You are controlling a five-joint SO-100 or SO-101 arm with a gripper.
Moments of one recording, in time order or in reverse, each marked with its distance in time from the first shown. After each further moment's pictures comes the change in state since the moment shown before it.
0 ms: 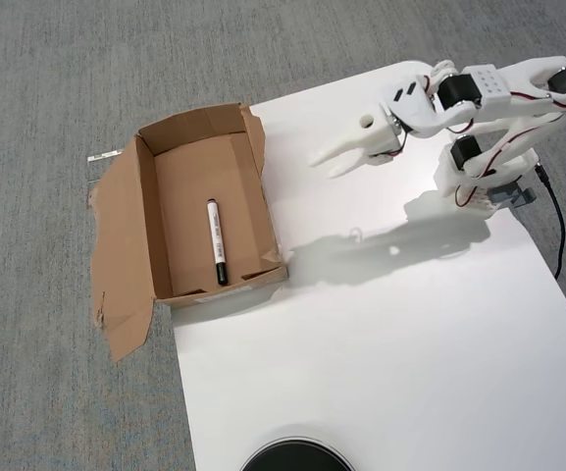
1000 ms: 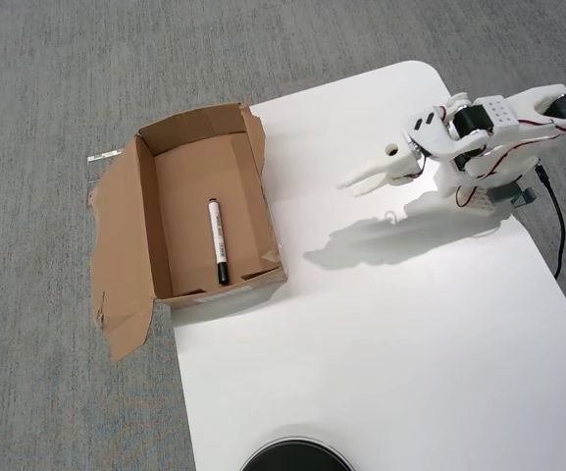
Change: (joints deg) arm -1.4 31.2 30.8 0.0 0.0
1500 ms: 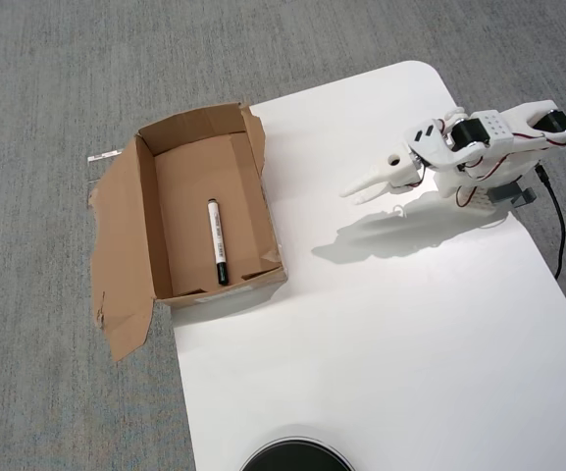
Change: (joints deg) arm -0.6 14.0 12.7 0.2 0.0
